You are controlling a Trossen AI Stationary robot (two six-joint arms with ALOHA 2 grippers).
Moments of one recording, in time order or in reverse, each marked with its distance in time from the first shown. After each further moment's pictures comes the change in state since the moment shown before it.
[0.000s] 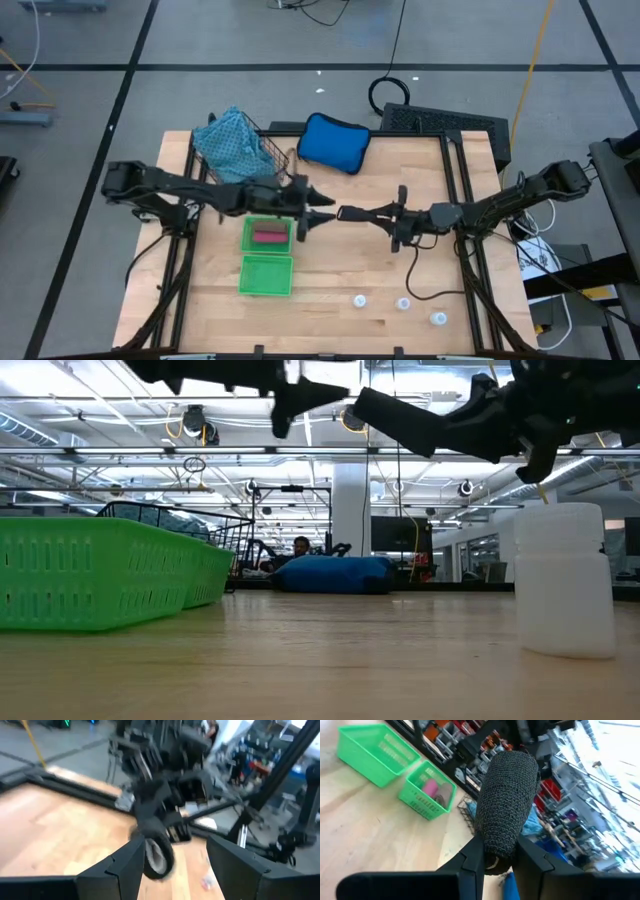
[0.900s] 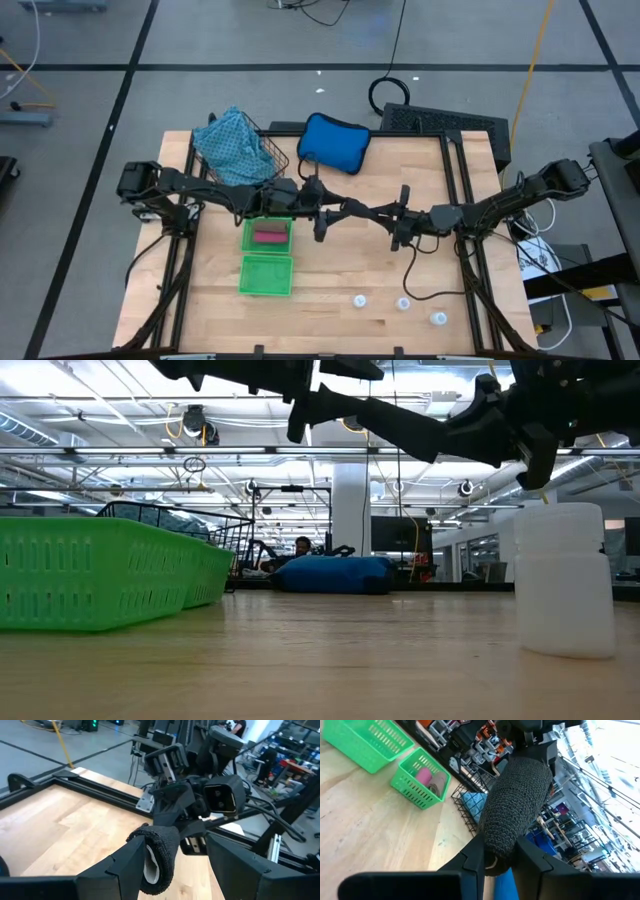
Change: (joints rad) left arm -0.005 0.123 0.121 -0.056 -0.138 0.006; right arm 0.030 0.000 -0.003 0.012 0.075 -0.044
